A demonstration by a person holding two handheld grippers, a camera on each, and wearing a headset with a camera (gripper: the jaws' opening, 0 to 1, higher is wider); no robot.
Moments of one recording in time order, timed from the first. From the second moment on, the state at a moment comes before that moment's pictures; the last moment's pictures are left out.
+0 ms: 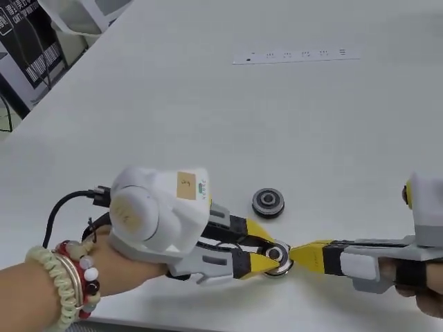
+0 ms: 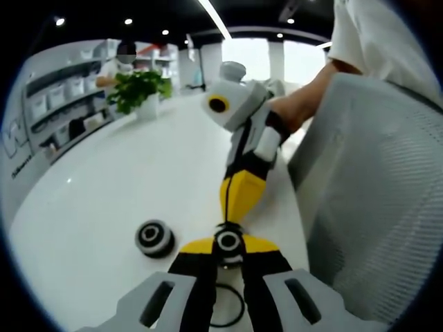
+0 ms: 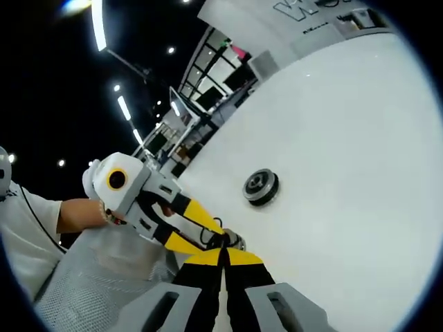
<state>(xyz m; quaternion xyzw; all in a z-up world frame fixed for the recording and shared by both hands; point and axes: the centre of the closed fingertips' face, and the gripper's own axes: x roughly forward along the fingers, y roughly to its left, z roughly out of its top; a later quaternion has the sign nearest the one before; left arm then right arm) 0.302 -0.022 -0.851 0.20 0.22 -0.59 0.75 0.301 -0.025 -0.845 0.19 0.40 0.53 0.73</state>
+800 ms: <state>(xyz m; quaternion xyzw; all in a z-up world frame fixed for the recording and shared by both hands) 0.301 -0.022 -0.851 0.20 0.22 -0.59 0.75 0.299 -0.021 -0.846 0.16 0.39 0.55 0.72</state>
